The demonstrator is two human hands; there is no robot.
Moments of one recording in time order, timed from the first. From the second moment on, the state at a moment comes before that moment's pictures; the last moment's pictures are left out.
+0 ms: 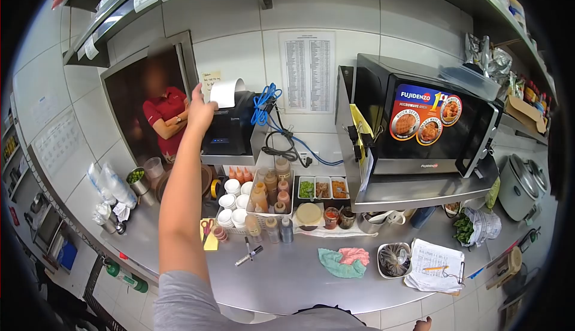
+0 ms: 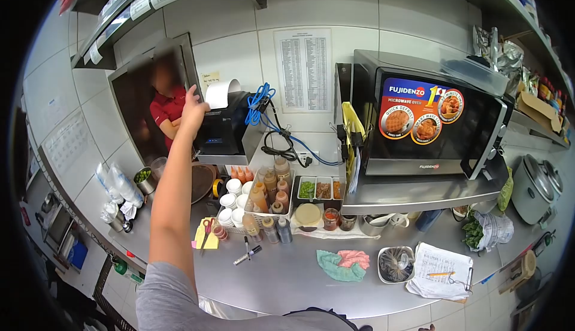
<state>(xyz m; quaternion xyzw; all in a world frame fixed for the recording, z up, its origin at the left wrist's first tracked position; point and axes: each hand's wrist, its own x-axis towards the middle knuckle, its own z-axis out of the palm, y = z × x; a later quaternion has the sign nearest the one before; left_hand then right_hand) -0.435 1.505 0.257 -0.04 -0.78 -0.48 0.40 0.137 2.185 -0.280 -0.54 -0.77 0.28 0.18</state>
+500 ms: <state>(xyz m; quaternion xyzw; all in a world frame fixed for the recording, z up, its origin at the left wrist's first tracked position) -0.366 1.441 0.296 -0.14 -0.87 -0.40 0.25 0.229 2.182 -0.317 -0.65 -0.57 0.49 -0.07</state>
